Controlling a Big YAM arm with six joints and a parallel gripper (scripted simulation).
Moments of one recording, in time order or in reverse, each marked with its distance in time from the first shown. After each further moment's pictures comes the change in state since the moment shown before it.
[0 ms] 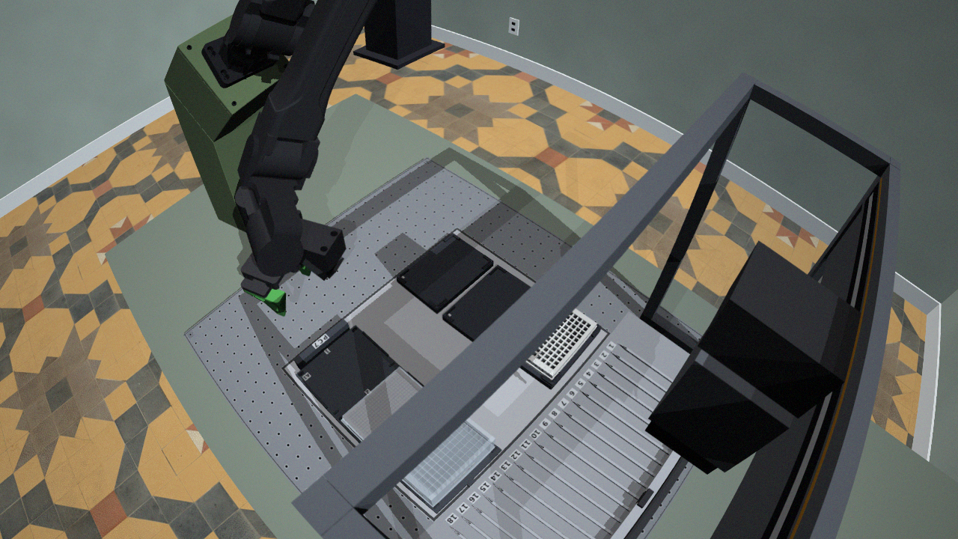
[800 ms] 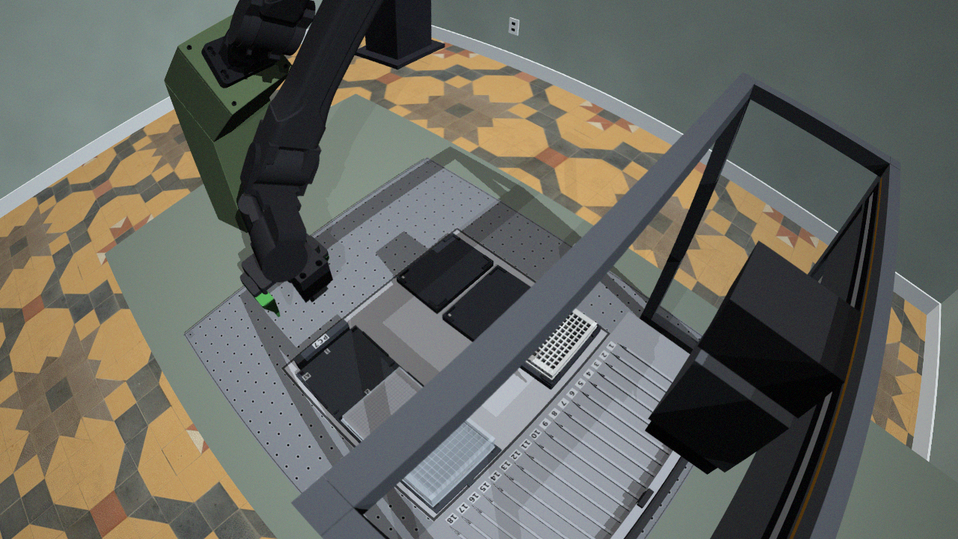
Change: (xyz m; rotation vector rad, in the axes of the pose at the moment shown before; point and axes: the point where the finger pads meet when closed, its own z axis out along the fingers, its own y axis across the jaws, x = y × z) arm -0.001 0.001 0.011 0.000 -0.001 0.392
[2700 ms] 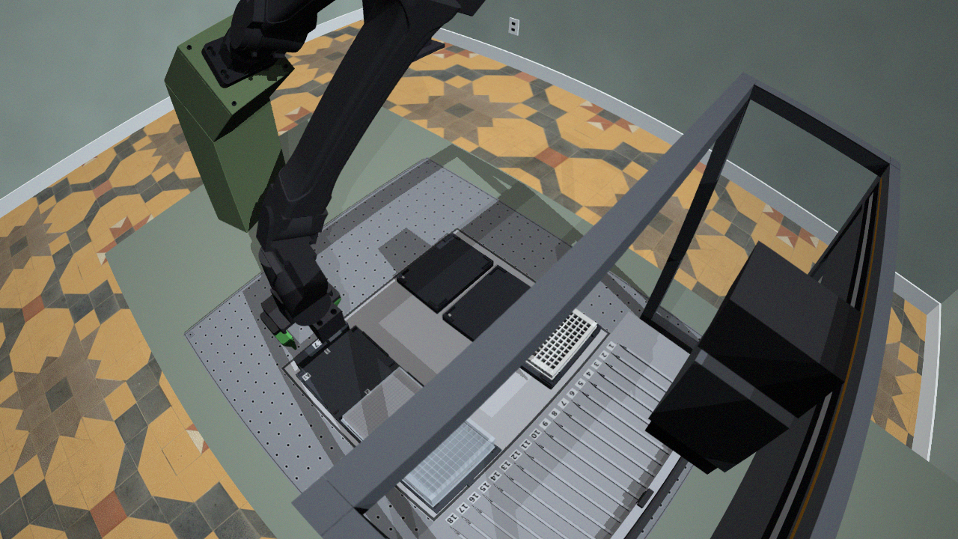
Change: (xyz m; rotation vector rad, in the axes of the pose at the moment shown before) arm 0.001 0.000 0.097 -0.002 0.001 0.011
